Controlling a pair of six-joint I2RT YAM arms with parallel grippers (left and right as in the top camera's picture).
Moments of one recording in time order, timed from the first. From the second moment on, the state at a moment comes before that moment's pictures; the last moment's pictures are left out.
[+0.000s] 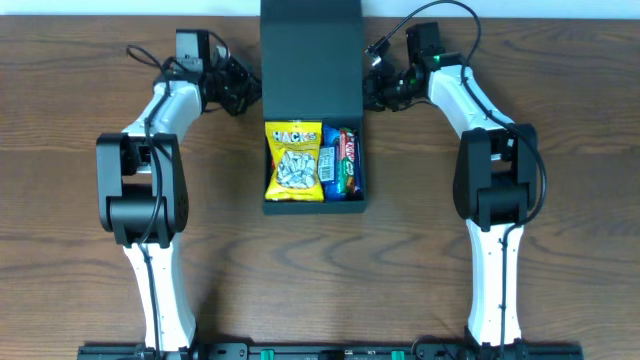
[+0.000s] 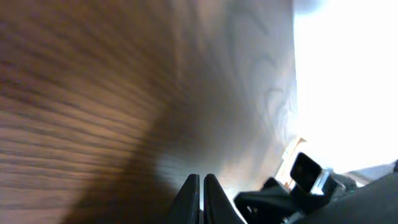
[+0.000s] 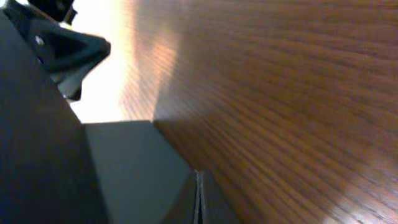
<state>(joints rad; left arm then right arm) -0.02 2.28 1.70 -0.36 0.75 -0.97 0.15 2.49 2.00 -0.70 -0.95 0.18</state>
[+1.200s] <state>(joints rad) -0.01 1.95 1.84 -0.92 0.69 -0.29 0.17 2.02 2.03 -1.07 -0.63 -0.25</state>
